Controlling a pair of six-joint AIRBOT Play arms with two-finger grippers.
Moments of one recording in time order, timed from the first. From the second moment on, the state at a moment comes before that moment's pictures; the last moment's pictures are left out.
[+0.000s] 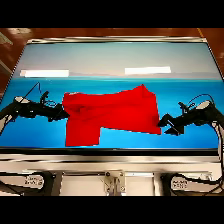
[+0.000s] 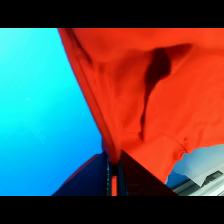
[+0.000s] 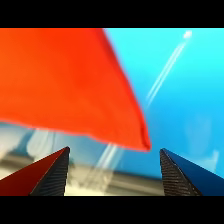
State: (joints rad) left arm 0.24 -1.57 0.97 0.72 -1.14 -1.16; right arm -0.34 -1.48 0.88 -1.05 1.30 1.40
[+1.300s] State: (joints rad) left arm 0.24 -0.88 1.70 0.72 -0.80 -1.21; right arm -0.19 -0.89 1.59 -0.84 0.84 1.23
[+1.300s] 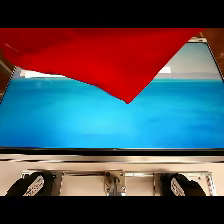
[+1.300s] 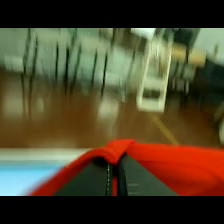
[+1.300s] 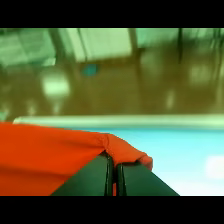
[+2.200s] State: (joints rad) left arm 0.24 -0.54 1.75 1.07 -1.23 -1.46; right arm -0.19 -0.63 1.76 -1.21 1.30 1.41
